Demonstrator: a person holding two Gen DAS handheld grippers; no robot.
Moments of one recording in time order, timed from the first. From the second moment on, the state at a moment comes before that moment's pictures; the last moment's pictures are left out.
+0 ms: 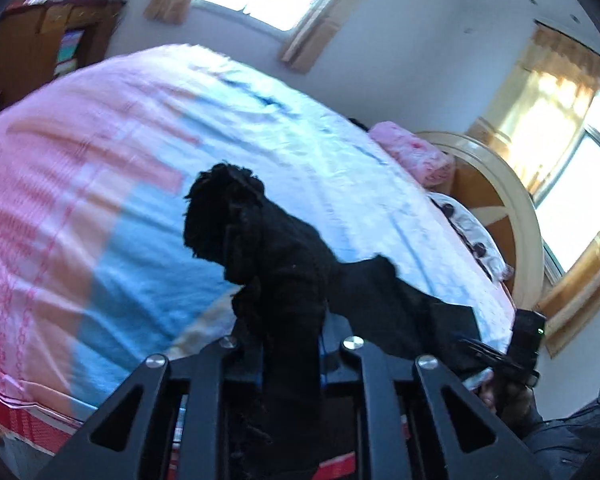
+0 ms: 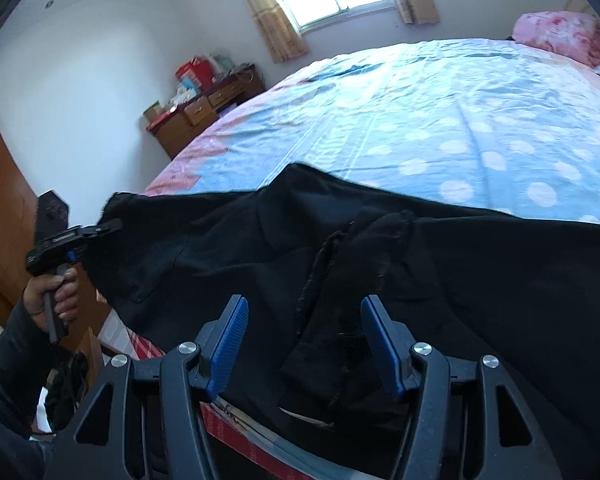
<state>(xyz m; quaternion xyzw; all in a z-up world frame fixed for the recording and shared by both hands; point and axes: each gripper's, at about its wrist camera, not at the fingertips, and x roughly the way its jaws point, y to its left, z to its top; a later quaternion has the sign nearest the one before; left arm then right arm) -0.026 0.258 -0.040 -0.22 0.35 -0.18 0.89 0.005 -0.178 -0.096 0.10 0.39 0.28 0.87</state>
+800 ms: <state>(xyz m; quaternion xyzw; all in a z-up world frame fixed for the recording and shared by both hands) 0.020 -0.057 0.028 -0.17 0.41 -0.43 0.79 -0.026 -0.345 -0.068 0.26 0.30 0.07 0.92</state>
